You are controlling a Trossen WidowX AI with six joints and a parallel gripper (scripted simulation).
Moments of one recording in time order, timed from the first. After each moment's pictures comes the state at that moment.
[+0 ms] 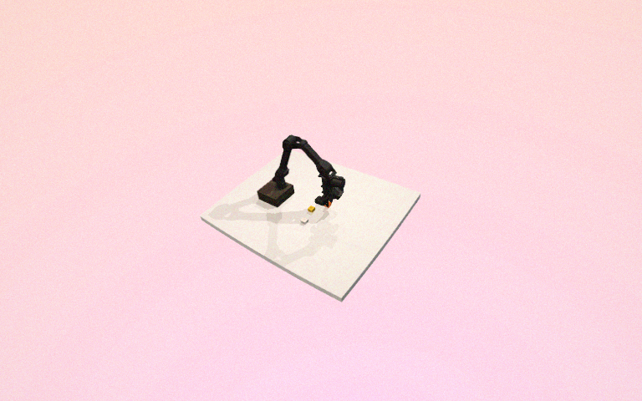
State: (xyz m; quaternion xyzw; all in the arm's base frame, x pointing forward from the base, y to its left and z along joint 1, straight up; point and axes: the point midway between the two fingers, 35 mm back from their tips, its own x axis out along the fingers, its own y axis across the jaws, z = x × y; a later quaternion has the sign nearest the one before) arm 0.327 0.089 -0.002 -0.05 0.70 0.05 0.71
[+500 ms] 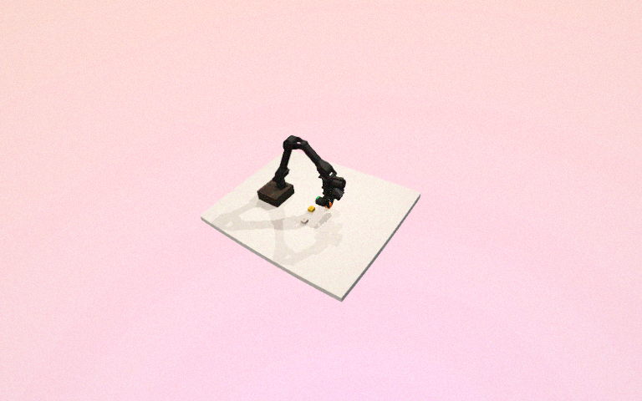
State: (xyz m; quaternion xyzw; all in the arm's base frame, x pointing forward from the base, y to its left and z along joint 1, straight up) arm 0.332 0.090 -0.007 -0.04 0.69 0.05 0.72
